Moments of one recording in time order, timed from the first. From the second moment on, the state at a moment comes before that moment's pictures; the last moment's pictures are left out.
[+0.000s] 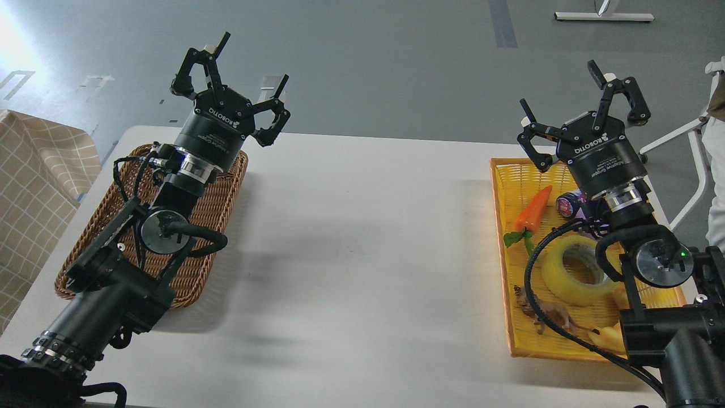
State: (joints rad) left arm -0.45 0.21 -1.21 -1.14 0.23 -0.49 -0.25; right arm 0.36 0.00 1.63 1.18 -0.23 0.49 -0.27
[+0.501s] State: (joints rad) left arm -0.45 0.21 -1.21 -1.14 0.23 -0.49 -0.25; right arm 0.36 0.00 1.63 1.18 -0.23 0.49 -0.27
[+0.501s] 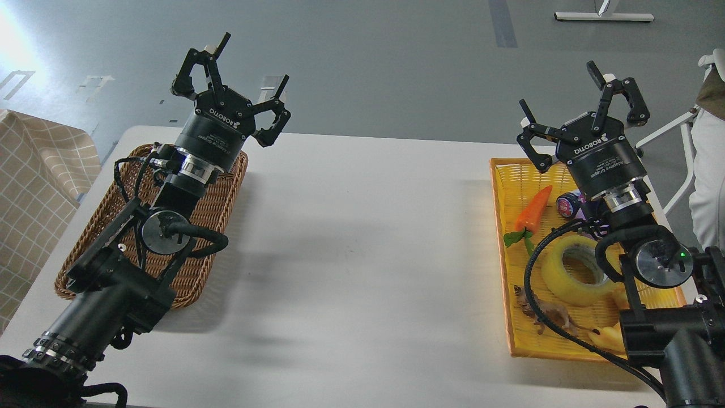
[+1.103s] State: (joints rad) left arm -0.45 0.21 -1.21 -1.14 0.23 -0.49 -0.25; right arm 0.37 0.00 1.62 1.18 -0.24 0.49 -0.27
